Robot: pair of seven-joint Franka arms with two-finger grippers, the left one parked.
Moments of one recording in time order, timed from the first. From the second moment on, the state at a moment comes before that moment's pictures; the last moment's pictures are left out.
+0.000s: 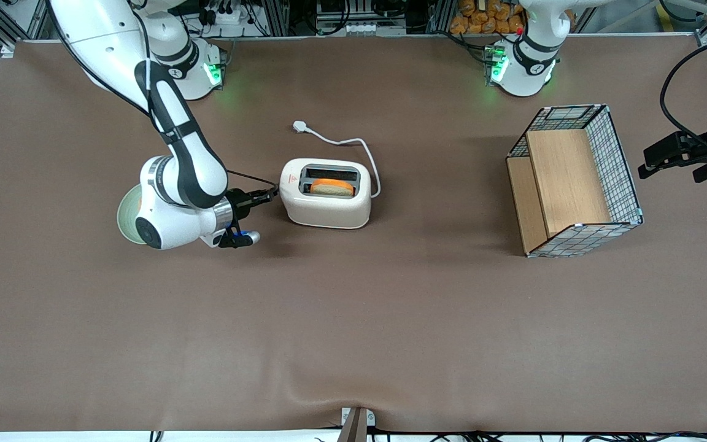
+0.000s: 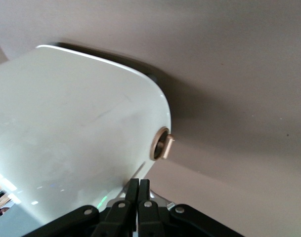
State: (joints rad) arm 0.38 0.50 -0.07 -1.87 0.74 1.80 -0.16
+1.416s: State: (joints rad) arm 0.17 0.38 -0.09 -1.54 0.23 1.67 -0.16
